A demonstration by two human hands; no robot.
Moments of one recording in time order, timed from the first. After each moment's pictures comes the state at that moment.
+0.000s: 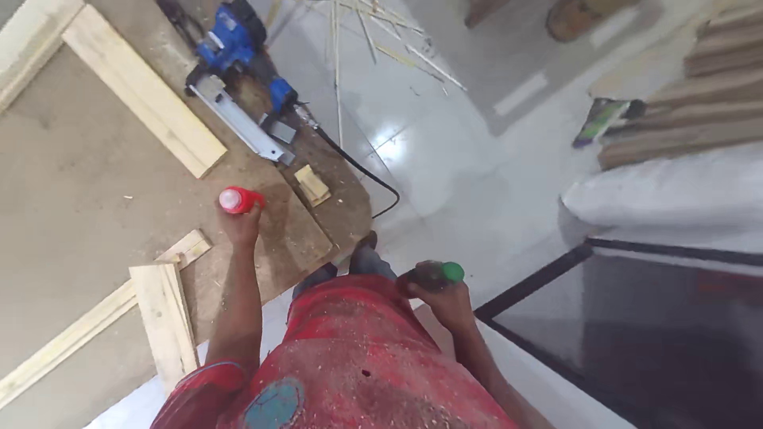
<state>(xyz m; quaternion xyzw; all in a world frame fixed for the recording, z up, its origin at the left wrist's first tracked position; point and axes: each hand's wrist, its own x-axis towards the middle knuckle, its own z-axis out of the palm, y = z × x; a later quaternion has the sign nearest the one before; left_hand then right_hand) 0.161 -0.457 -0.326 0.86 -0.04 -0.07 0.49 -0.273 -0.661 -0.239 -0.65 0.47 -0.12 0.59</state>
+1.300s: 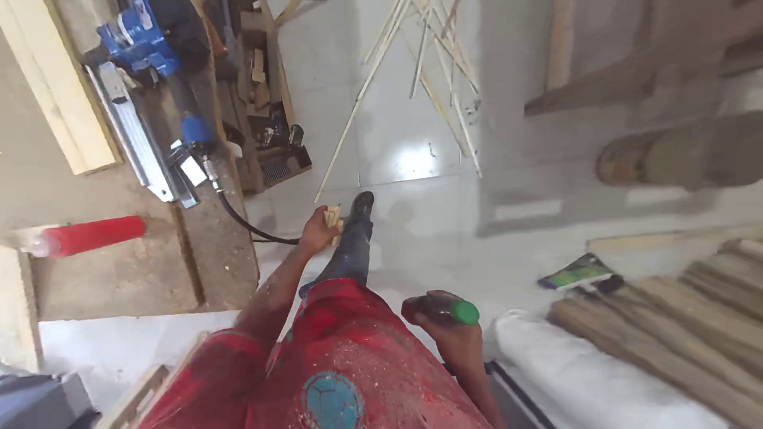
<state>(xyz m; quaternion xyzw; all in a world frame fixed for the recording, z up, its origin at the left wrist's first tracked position) 0.059 -0.942 -0.460 0.80 0.03 -0.45 0.39 -0.209 -1.178 -0.298 -0.70 0.38 0.03 0.60</state>
